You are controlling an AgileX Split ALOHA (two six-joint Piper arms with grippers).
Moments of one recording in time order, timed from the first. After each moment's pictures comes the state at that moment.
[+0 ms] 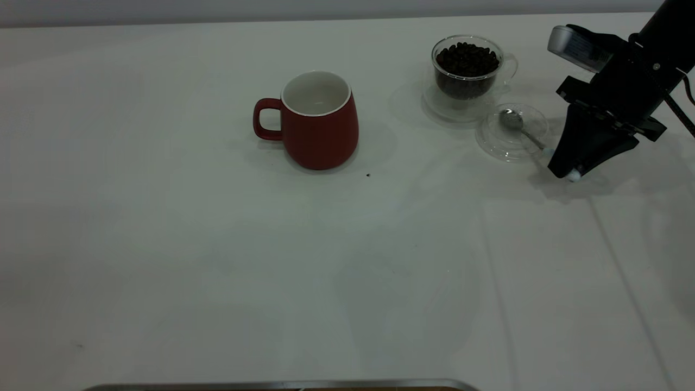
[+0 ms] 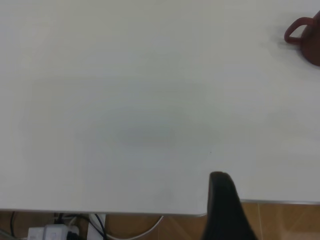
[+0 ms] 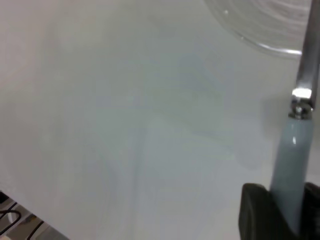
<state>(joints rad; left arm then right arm) 0.01 -0.02 -0.49 -0.04 1.15 -0.05 -0.05 2.51 -1.55 0.59 0.98 -0.65</state>
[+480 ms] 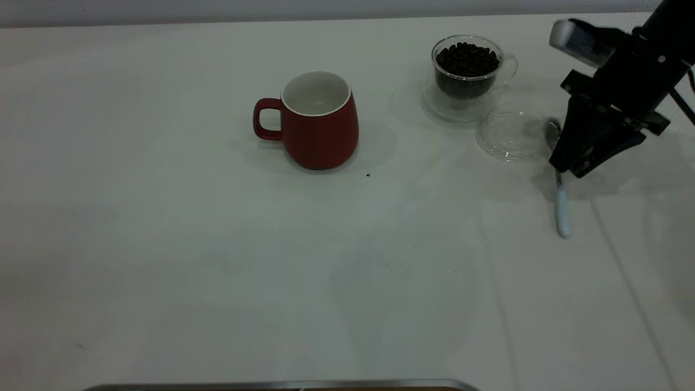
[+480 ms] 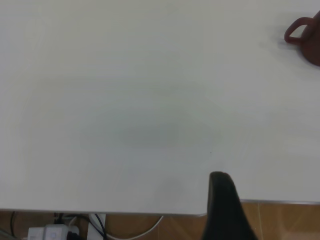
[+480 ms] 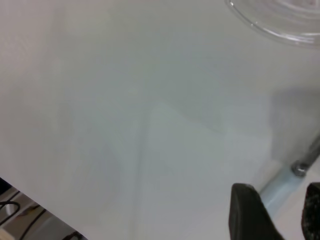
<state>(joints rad) 0.01 -0.02 -0.49 -0.04 1.15 -0.05 -0.05 2.48 -1.55 0.56 1.01 -0.65</state>
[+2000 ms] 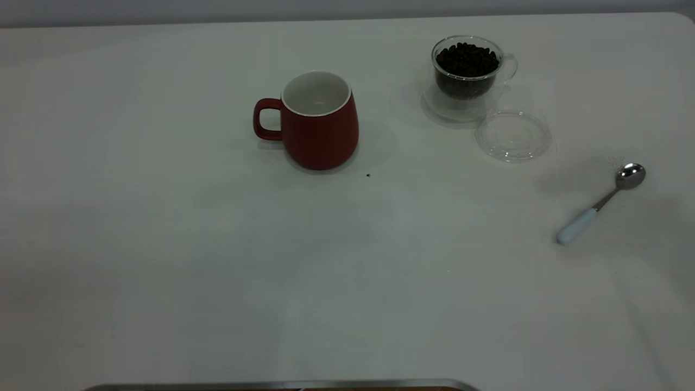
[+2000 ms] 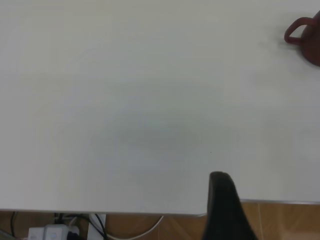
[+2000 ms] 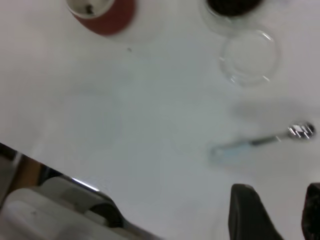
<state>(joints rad) 0.01 -0.02 -0.49 -0.04 1.15 -0.05 0.06 1.42 -1.31 0.30 1.15 -0.37</state>
